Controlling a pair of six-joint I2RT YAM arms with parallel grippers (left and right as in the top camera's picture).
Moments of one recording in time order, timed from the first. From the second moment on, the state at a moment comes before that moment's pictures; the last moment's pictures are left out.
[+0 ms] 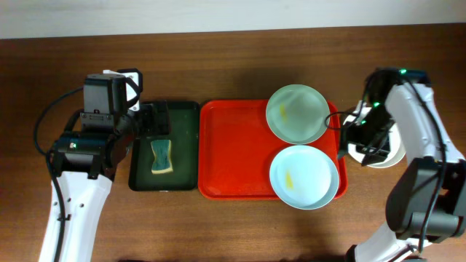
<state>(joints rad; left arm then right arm) -0.11 1.28 1.33 -0.90 -0.01 -0.14 -0.13 1.84 1.46 -1.49 -0.11 0.12</state>
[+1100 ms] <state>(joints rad) -0.11 1.28 1.33 -0.90 -0.01 -0.14 0.00 1.84 1.18 -1.21 -0.21 0.11</state>
